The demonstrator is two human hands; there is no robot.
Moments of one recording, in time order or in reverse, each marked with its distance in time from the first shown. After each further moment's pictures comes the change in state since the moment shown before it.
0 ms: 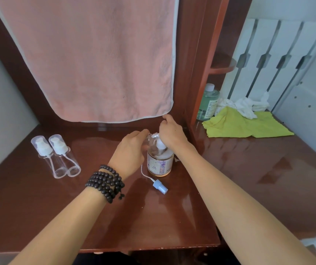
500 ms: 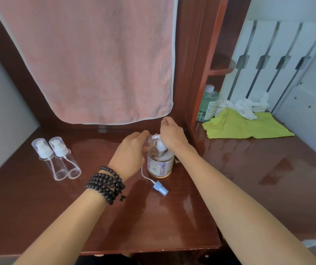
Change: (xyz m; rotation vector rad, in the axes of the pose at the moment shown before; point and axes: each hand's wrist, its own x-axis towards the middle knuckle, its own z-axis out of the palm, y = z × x) left_hand 0.002 0.000 -0.001 0.017 -0.003 0.011; right_hand 0.005 0.004 0.000 0.019 -0.001 -0.014
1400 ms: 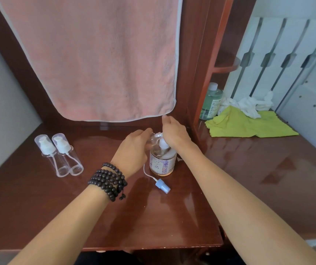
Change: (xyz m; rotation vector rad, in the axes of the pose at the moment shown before) left_hand 0.001 -0.003 0.003 0.042 -0.004 0.025; right_hand 0.004 0.001 0.004 -0.021 0.004 0.026
